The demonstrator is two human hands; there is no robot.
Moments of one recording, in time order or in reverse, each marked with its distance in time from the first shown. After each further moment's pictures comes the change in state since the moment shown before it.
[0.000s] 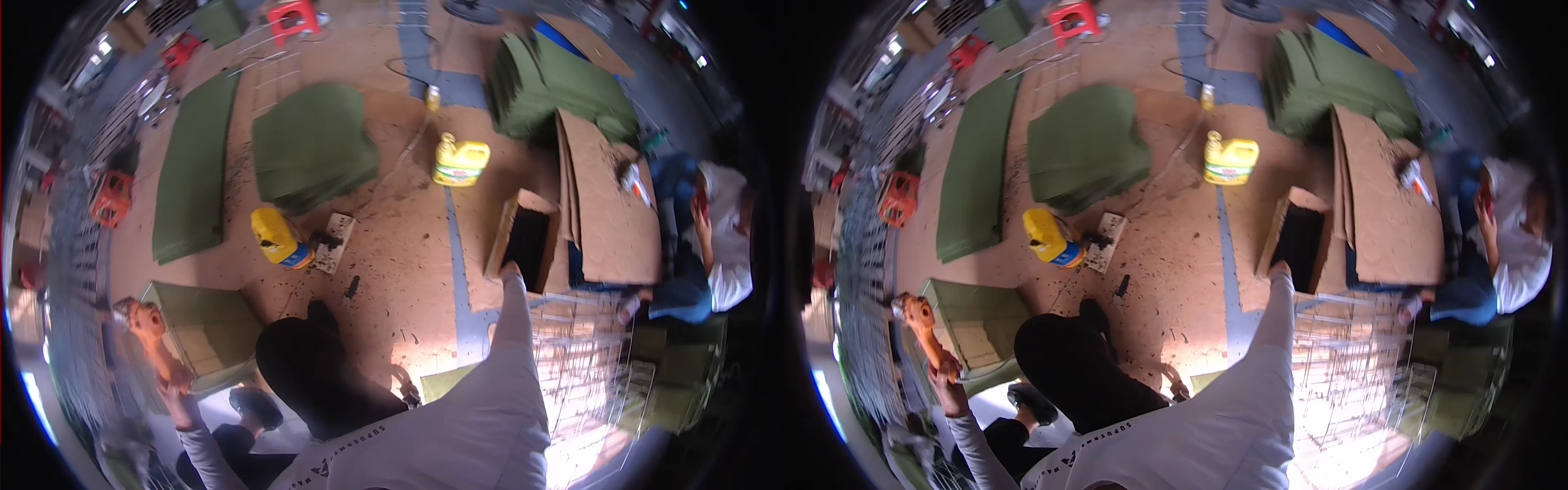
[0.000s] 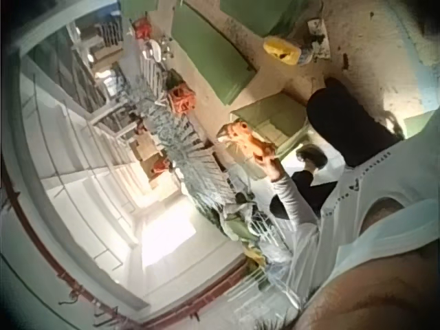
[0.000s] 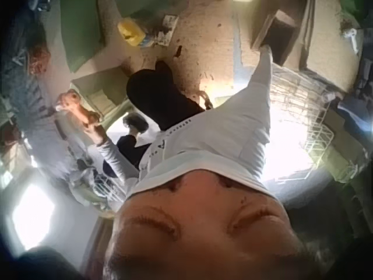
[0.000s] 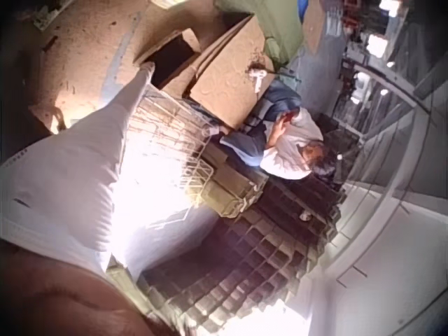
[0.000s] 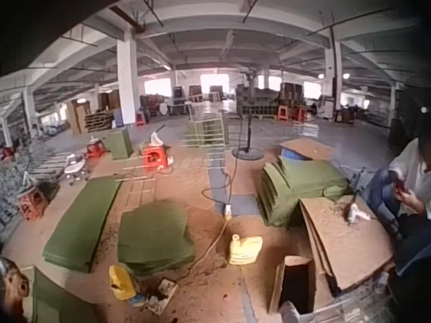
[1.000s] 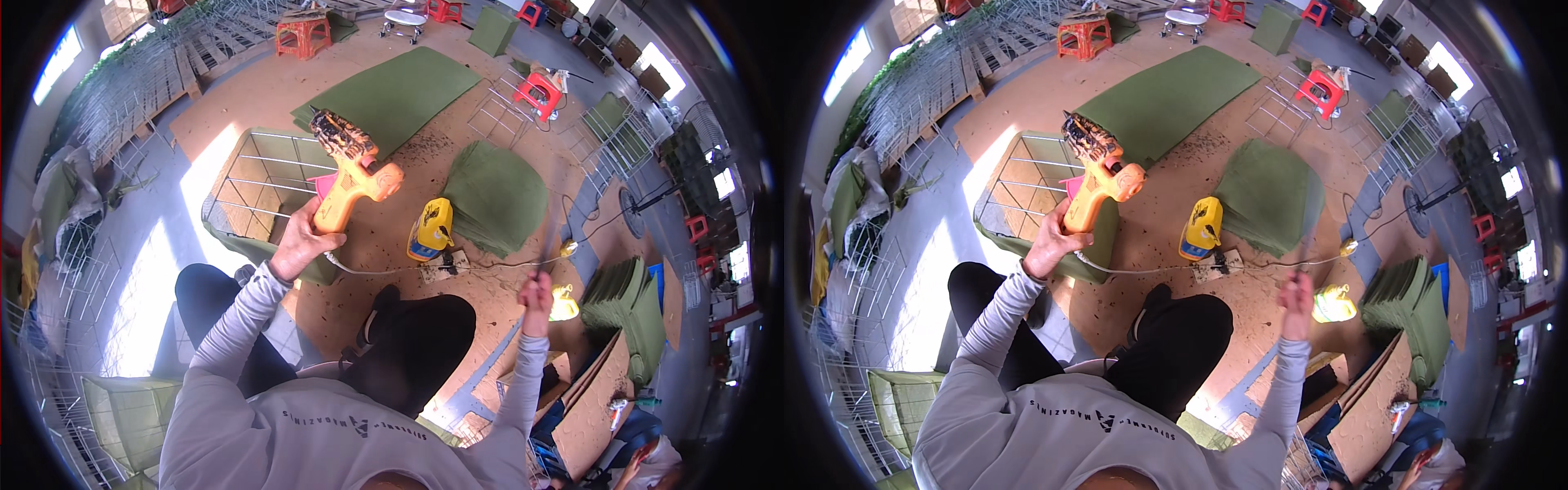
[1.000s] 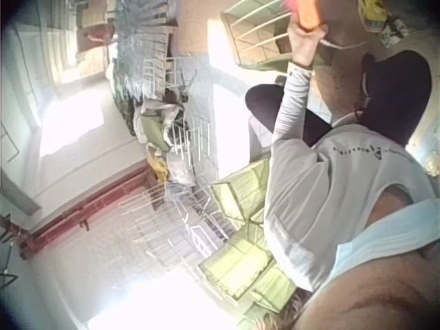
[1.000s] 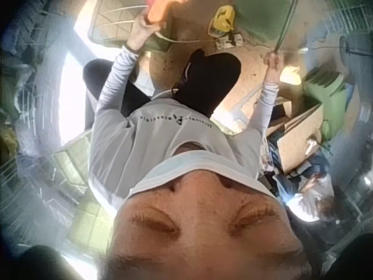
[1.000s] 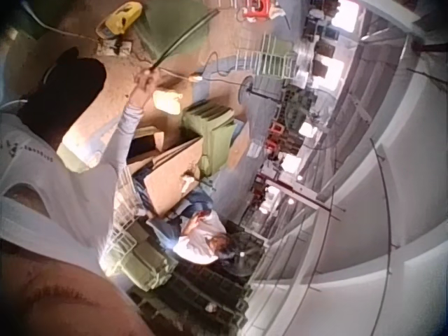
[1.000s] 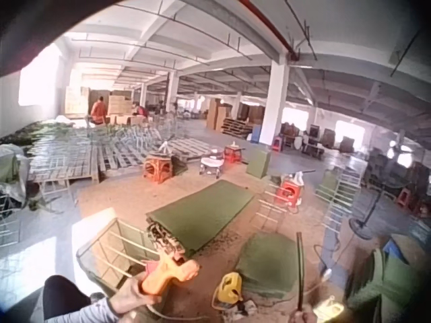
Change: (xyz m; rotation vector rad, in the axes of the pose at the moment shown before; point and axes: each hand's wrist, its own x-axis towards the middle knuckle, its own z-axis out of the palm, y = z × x) left_hand 0.029 0.003 -0.049 -0.290 -0.141 -0.003; right_hand -0.396 -0.406 -0.193 0.899 -0.415 -1.127
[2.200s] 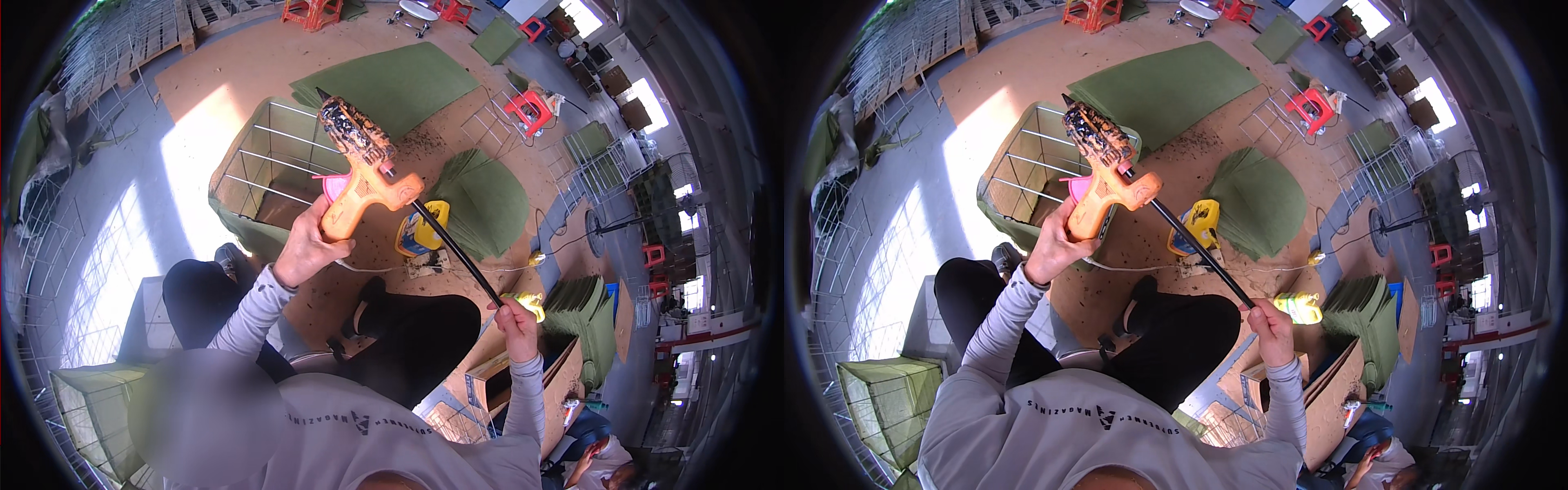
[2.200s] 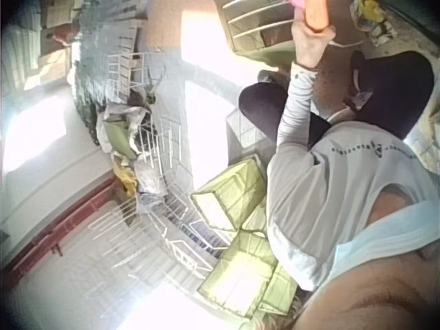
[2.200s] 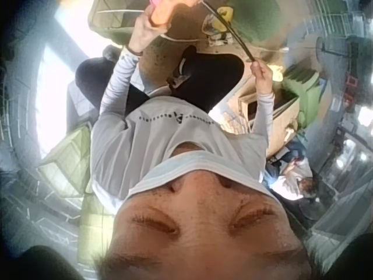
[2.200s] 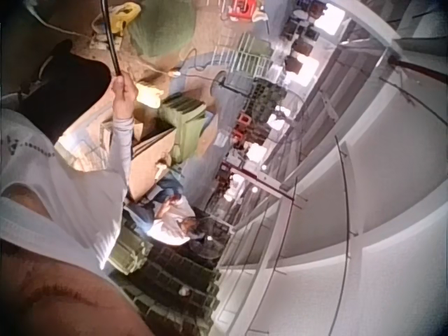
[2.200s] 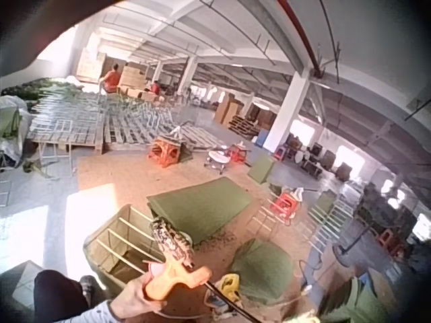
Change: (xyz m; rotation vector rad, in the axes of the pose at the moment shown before) left_hand -0.026 -0.016 -0.058 -0.061 0.066 0.167; right_hand -0.041 -0.115 0.111 -0.465 -0.412 0.122
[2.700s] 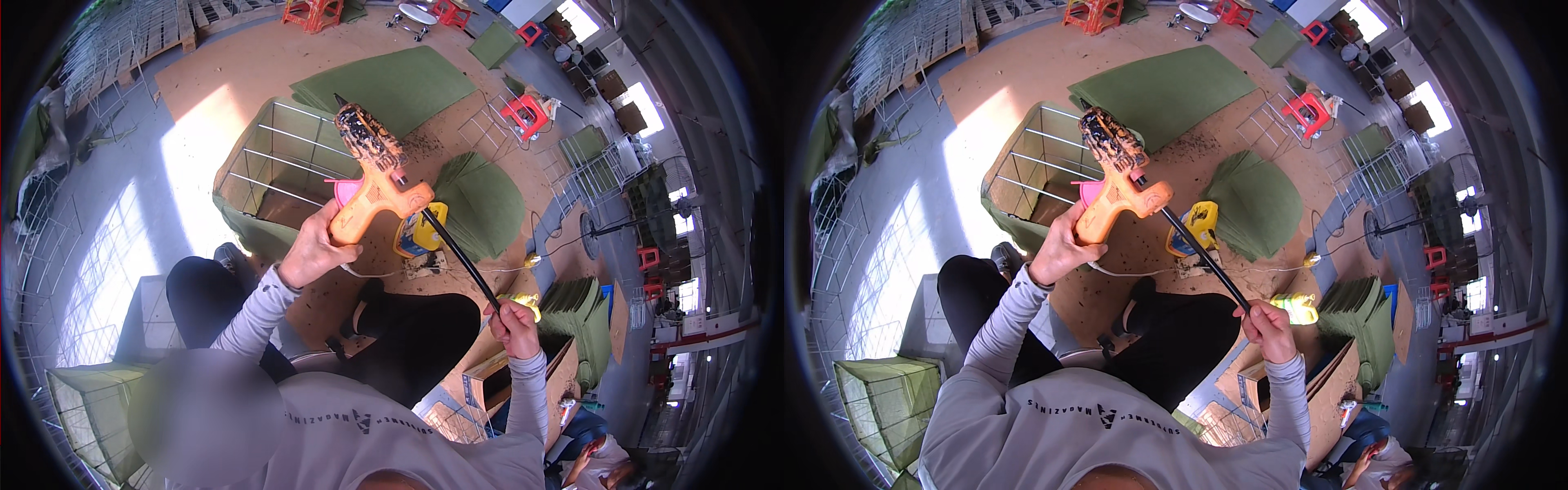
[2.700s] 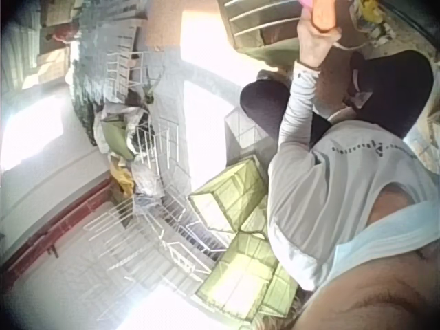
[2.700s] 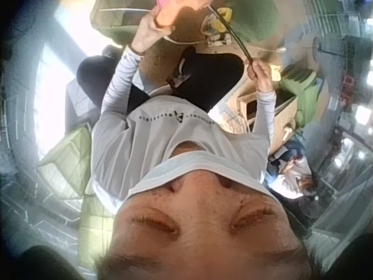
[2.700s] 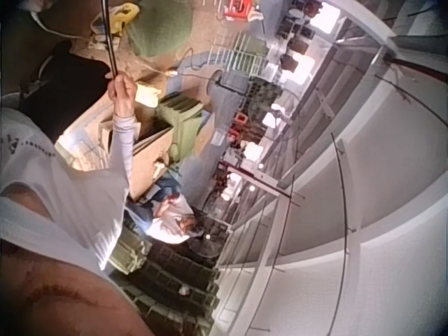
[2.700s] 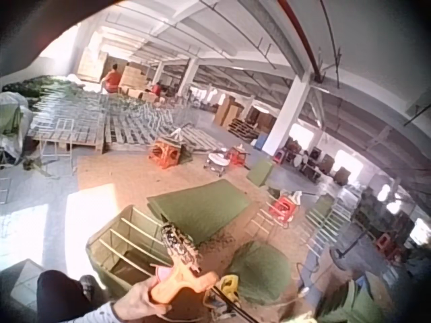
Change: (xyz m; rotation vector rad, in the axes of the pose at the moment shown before) left_hand -0.006 0.003 -0.001 -0.059 -0.052 0.052; right_hand -0.002 -0.018 0.000 0.496 -0.252 0.207
